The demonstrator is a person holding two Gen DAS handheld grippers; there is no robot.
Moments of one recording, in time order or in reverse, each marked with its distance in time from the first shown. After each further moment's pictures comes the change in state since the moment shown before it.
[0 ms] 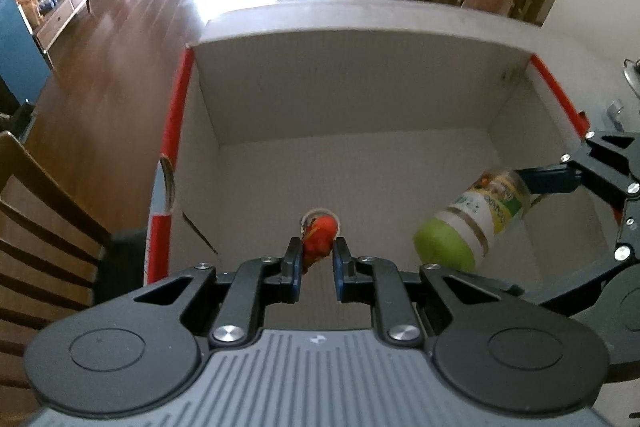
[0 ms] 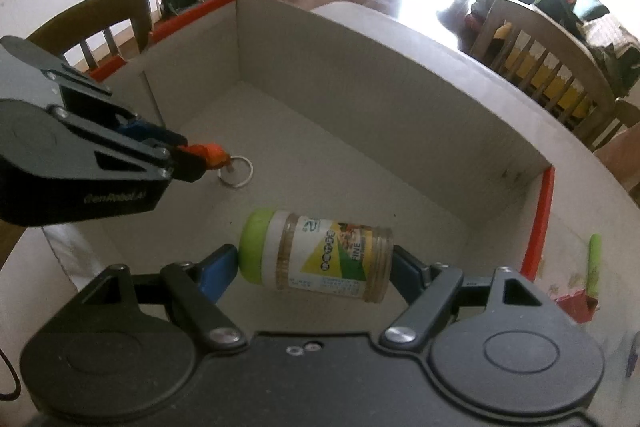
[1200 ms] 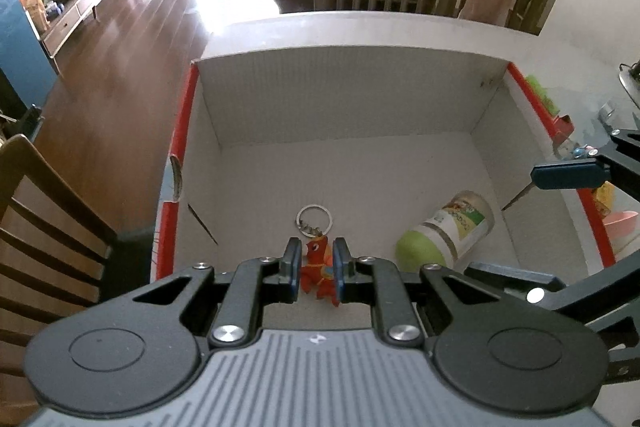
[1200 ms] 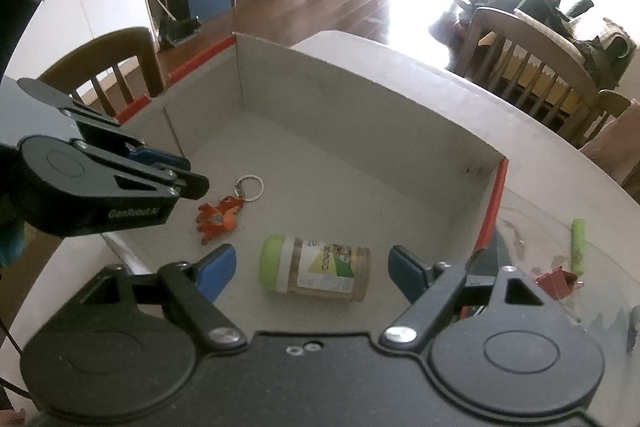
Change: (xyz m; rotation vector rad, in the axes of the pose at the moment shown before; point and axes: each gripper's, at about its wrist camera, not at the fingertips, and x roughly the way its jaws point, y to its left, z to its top) left arm -0.041 -0.002 -0.006 0.004 -0.041 0.007; right arm -0.052 -0.007 -0.012 0.062 -0.099 0.008
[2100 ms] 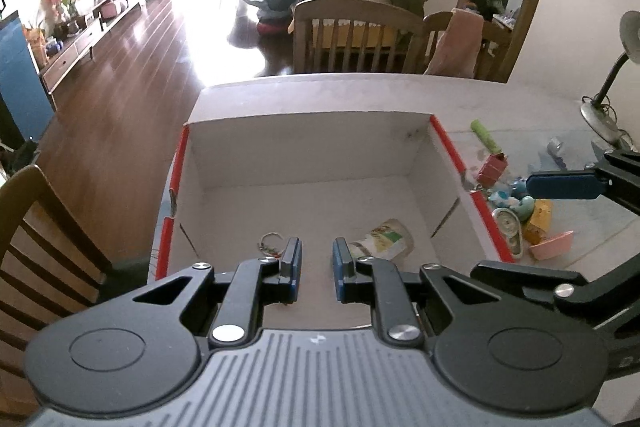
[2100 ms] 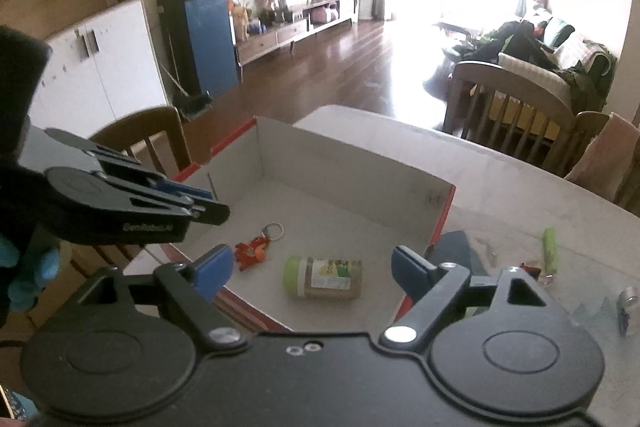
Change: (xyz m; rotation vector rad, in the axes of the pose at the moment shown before) left arm -0.081 -0.035 -0.004 0.014 -0.160 -0.044; right arm -0.100 -0.020 -0.034 0.075 -0.237 0.052
